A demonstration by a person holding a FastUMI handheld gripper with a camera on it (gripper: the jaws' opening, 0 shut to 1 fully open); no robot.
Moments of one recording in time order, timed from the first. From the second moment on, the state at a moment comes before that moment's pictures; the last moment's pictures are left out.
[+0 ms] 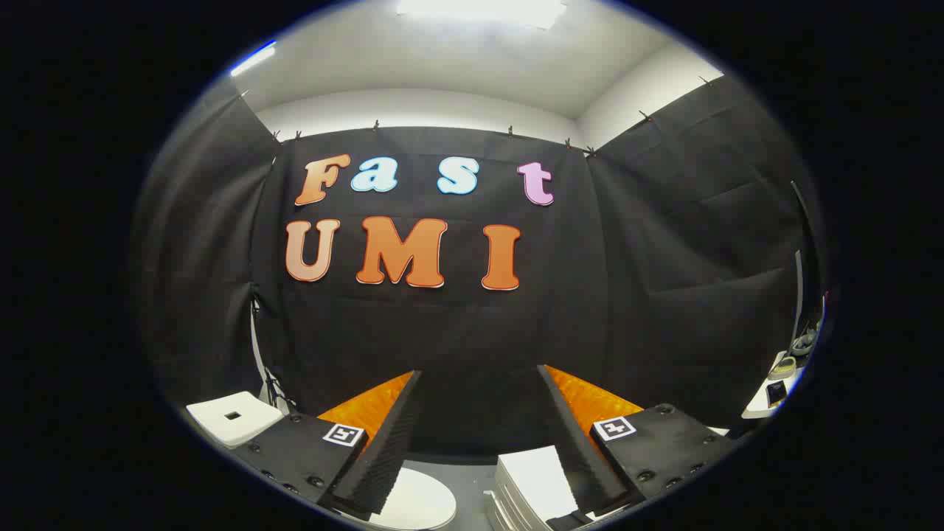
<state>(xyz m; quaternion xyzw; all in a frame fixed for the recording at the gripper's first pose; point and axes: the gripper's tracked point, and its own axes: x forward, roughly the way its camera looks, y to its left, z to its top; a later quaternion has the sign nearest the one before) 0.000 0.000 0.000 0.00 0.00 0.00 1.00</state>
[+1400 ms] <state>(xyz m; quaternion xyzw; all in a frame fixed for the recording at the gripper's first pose) -0.029 0.036 -0.154 0.06 0.07 -0.02 1.00</state>
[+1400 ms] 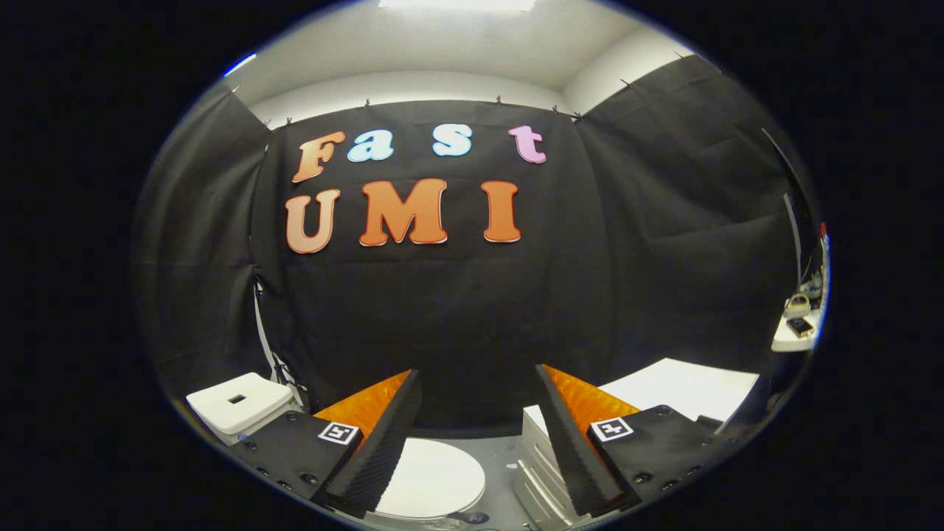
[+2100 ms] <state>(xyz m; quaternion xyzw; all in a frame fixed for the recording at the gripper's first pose) -0.070 0.035 -0.361 0.10 0.15 -0.10 0.98</state>
